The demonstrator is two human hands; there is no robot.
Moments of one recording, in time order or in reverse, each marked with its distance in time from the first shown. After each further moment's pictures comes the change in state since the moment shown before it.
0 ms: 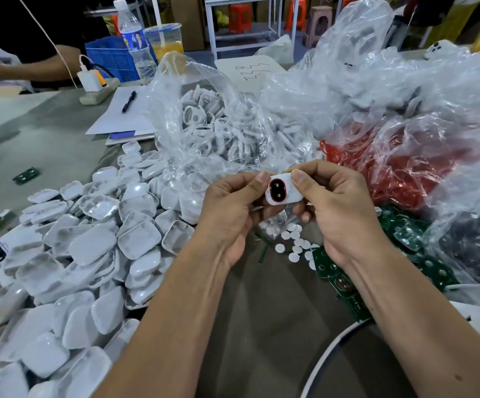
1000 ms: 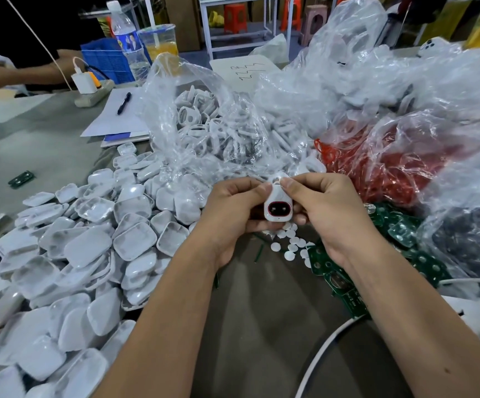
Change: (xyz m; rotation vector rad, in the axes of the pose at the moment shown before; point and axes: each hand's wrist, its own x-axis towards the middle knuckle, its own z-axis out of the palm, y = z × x) left_hand 0.000 0.000 -0.005 0.296 -0.105 -0.065; right_hand 0.003 0.004 -0.007 -0.117 -0.034 0.141
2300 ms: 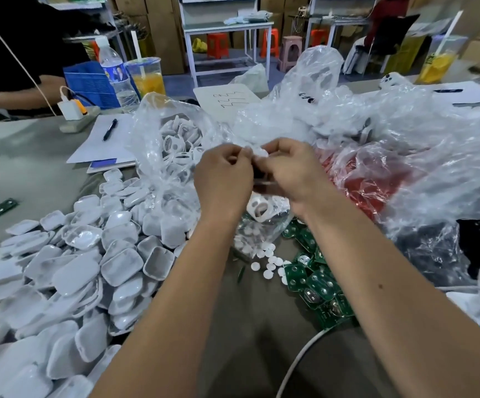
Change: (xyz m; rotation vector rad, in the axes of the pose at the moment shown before) left_hand 0.048 0.052 0.039 0.480 0.502 0.418; right_hand 0.050 -0.070 0.015 0.095 0.005 0.012
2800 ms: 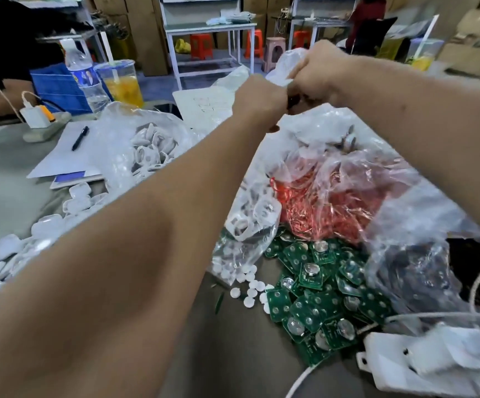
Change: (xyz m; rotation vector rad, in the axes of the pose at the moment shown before) left_hand 0.115 0.081 0.106 0.074 -0.332 -0.079; right_hand 0.132 -0.117 -0.066 -0.775 0.143 -0.061
